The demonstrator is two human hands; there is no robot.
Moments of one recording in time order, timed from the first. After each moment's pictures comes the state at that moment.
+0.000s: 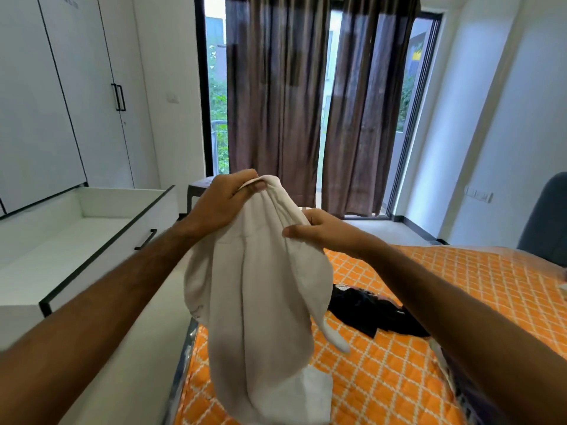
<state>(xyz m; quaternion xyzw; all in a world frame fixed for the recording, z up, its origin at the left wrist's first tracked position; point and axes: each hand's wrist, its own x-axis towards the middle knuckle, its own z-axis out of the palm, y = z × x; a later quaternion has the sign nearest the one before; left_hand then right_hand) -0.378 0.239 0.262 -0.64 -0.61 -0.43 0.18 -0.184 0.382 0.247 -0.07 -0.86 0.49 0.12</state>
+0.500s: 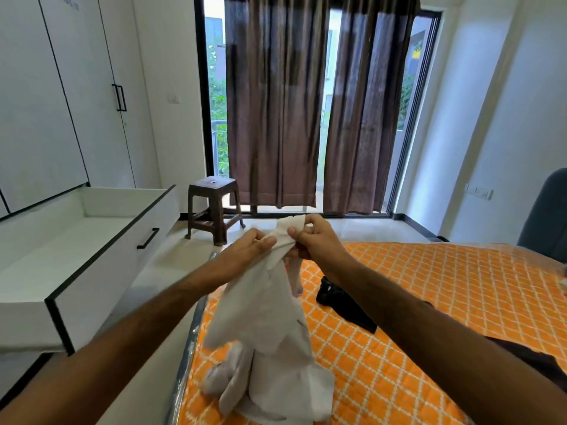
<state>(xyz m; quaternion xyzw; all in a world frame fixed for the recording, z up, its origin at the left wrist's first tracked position) -0.337 0.222 0.182 -0.50 -0.72 -0.44 -0.20 -0.201 0.364 0.193 -0.17 -0.68 0.65 0.30</state>
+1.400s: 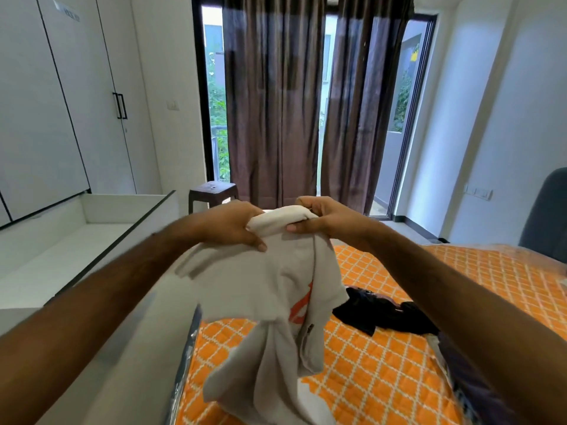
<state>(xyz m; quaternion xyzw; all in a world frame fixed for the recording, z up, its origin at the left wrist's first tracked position) -0.343 0.230 0.270 -0.66 -0.74 -0.15 0.00 -0.156 0.391 0.266 -0.03 -0.86 0.49 0.14</state>
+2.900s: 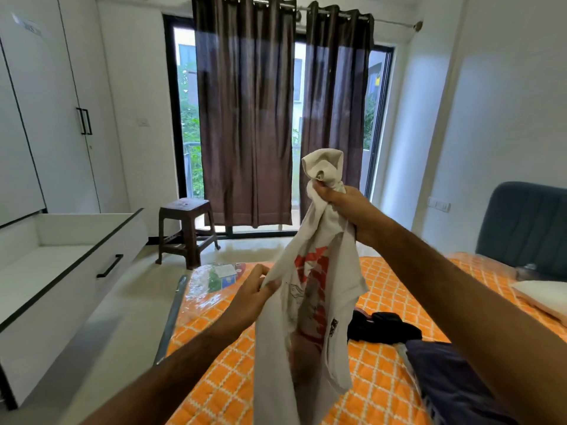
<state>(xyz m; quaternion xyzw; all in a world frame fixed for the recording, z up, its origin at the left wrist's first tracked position) -0.257 0.282 0.136 -0.48 -0.63 -0.56 -0.22 -0.104 0.429 0.304 -0.21 -0.69 0.60 0.35</state>
